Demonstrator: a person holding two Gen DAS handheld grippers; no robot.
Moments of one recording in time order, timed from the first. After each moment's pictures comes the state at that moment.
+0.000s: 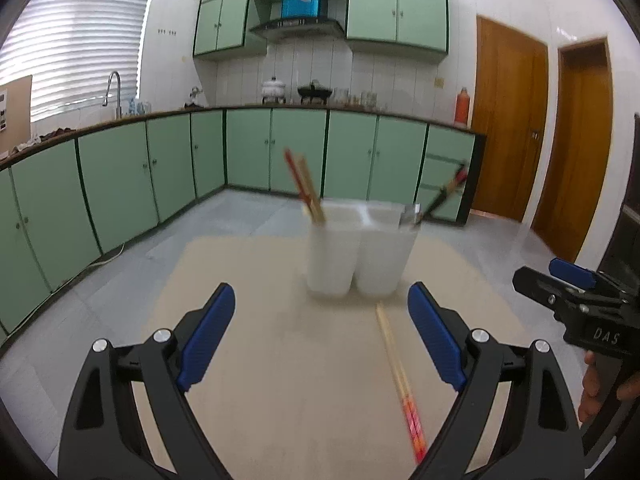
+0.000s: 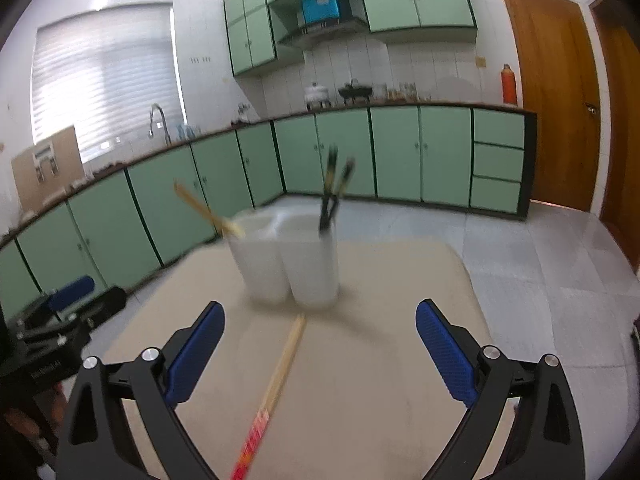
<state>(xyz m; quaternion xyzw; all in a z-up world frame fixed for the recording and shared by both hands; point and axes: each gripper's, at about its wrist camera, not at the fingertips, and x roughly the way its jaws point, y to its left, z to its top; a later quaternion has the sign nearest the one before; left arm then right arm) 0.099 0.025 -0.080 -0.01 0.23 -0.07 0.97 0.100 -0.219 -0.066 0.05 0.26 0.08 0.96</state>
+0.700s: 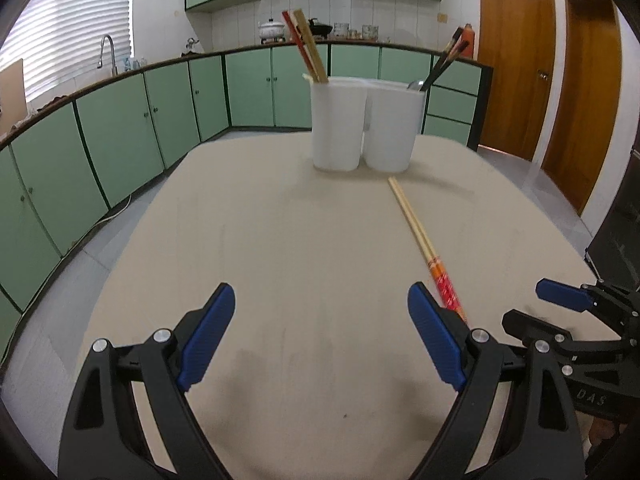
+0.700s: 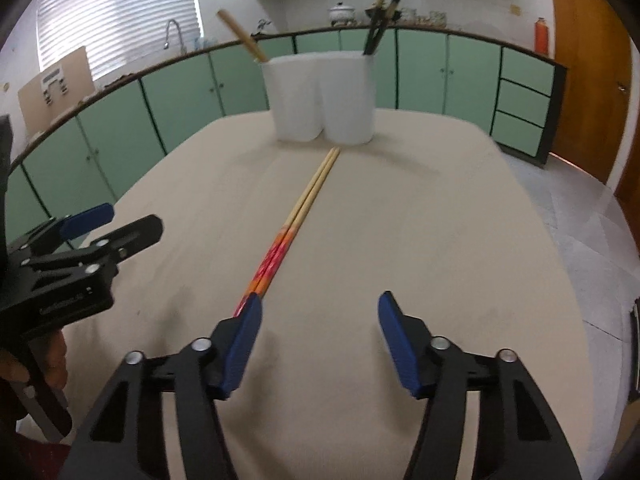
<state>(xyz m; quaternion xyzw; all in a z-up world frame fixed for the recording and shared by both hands) 0.062 0.022 -0.165 0.02 0.34 -0.06 0.94 0.042 -0.176 -0.168 0.01 0.39 0.12 0.91</state>
